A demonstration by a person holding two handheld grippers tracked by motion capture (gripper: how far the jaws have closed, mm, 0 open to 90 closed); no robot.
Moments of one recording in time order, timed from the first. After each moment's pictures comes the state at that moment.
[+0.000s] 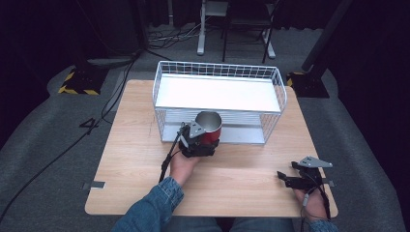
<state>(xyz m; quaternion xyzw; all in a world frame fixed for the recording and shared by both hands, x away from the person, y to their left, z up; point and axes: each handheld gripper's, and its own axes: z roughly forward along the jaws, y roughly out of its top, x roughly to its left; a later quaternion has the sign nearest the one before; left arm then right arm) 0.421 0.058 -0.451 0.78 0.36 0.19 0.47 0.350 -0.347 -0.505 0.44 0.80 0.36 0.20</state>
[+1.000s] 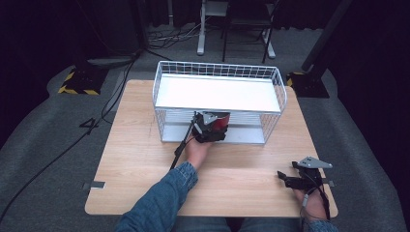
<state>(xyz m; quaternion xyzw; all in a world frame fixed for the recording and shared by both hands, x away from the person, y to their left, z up) 0.481 0.023 -0.468 0.76 0.38 0.22 0.47 0.349 -0.346 -0.505 0.44 0.80 0.35 0.22</state>
